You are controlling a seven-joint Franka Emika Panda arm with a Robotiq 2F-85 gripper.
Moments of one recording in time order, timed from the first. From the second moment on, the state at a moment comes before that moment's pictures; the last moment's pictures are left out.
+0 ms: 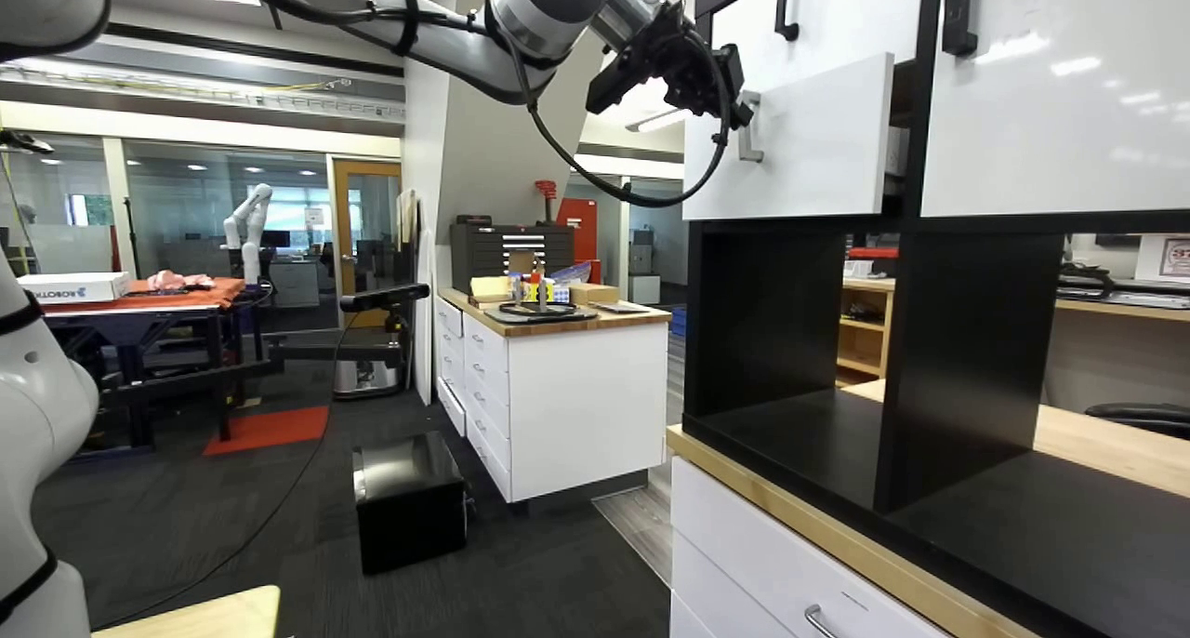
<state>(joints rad) 0.00 -0.12 0.06 -1.76 -0.33 2.63 0.28</state>
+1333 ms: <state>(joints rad) -0.03 -0.50 0.08 -2.14 -0.24 2.62 0.28</state>
